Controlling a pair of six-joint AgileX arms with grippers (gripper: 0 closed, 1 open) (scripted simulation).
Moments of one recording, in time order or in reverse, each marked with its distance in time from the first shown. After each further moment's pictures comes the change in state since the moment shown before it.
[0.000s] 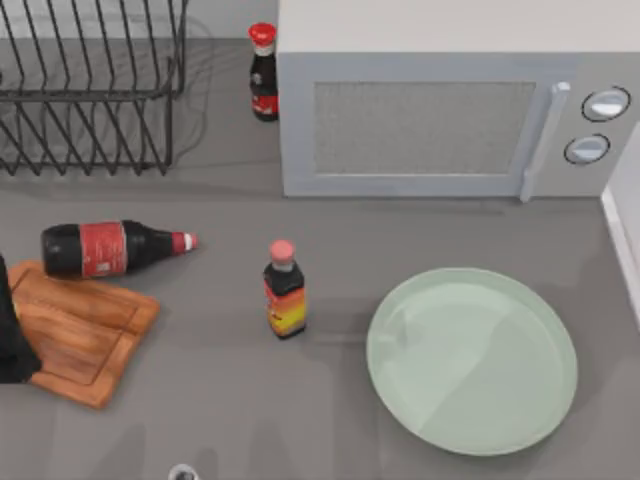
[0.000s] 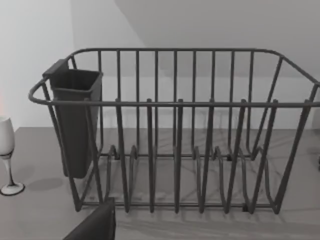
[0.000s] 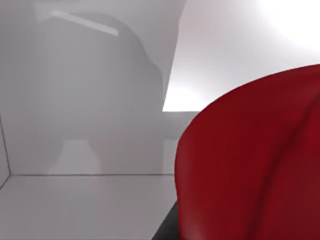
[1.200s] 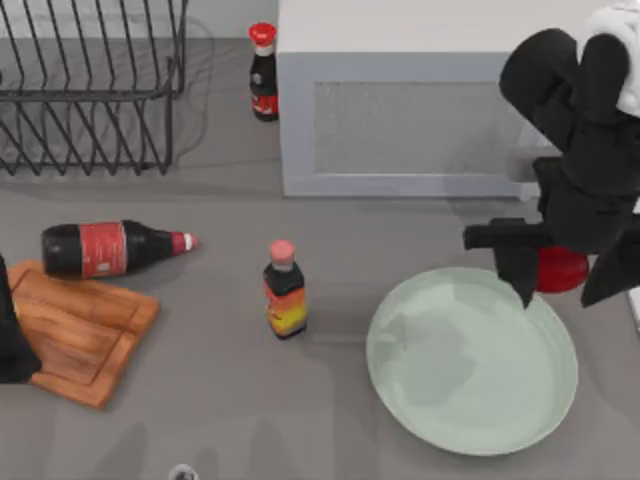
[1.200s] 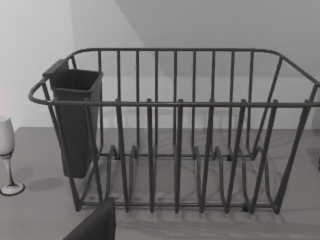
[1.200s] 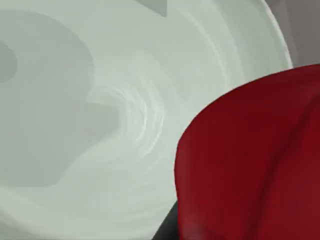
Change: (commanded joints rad) left arm 0.000 0.000 0.000 0.000 0.000 0.000; right arm 0.769 -0.179 0.063 -0.338 0.011 0.768
